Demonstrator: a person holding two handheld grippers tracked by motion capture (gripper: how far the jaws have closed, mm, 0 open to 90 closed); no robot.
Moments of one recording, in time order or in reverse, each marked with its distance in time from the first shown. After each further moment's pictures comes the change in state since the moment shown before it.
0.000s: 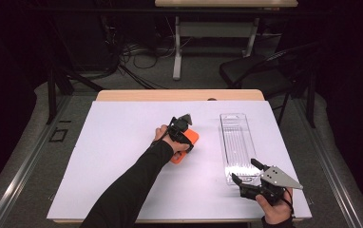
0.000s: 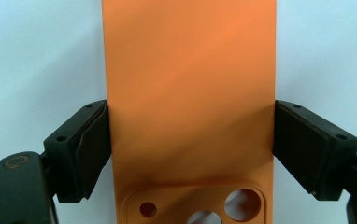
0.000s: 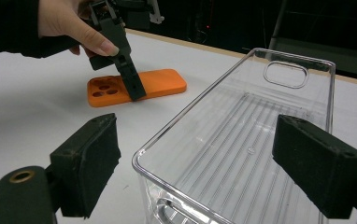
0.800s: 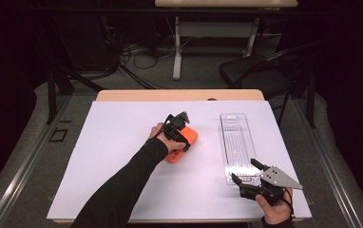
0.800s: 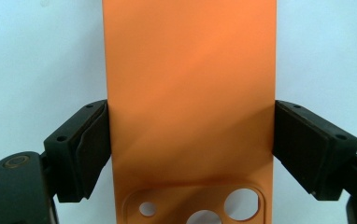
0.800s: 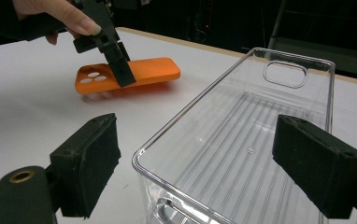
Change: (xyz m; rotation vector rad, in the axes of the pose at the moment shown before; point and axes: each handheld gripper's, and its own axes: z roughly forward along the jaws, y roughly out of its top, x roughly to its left) left arm 0.005 -0.010 -0.027 -0.037 -0.047 0.054; right arm 0.001 0.000 0.000 0.001 -0.005 0.000
